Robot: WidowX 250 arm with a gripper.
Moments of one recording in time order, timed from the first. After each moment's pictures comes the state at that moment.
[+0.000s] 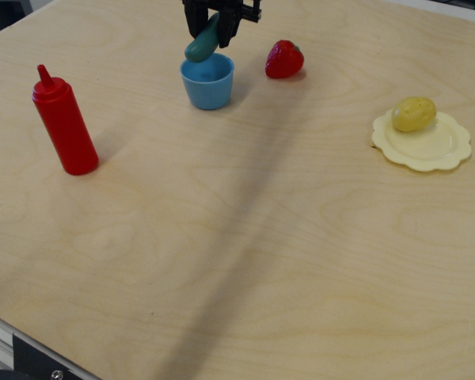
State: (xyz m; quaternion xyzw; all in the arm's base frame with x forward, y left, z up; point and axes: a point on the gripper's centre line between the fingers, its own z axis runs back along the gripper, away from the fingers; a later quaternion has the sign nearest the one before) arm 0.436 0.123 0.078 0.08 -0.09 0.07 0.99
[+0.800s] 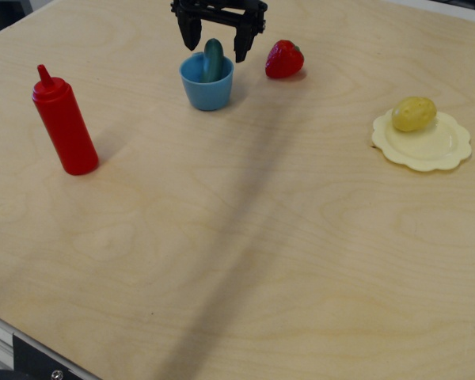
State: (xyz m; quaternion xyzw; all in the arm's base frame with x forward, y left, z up) arm 0.431 0.117 0.062 0.06 -0.09 0.10 0.99
